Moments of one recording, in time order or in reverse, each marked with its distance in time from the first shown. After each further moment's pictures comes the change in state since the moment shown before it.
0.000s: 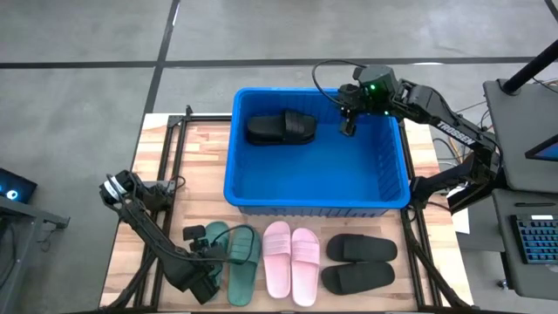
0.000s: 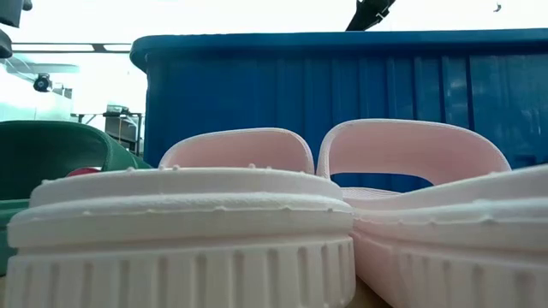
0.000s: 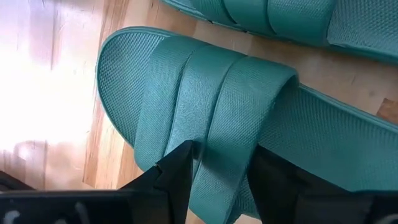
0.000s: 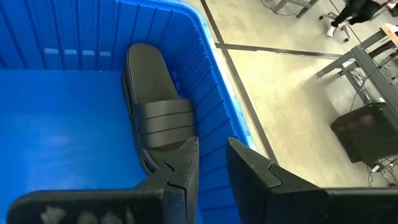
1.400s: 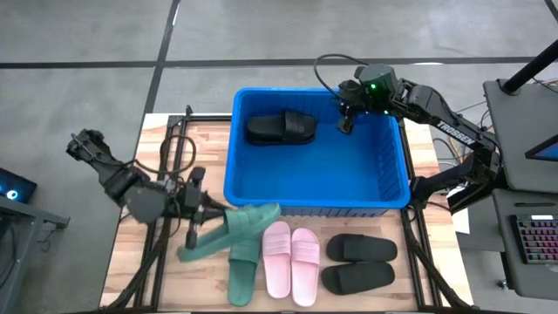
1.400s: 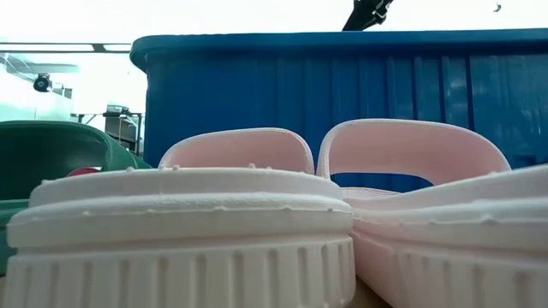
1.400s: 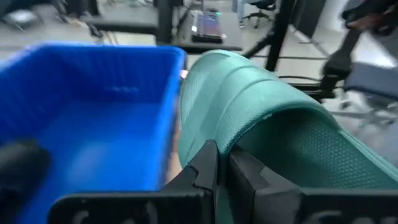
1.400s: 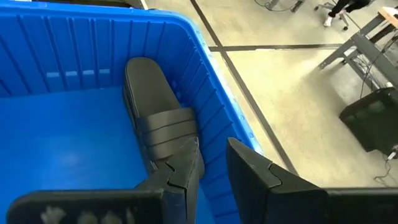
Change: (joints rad) left arm 0.227 -0.698 0.040 0.612 -0.375 0.862; right arm 0.000 0.001 0.000 0.028 -0.001 0.105
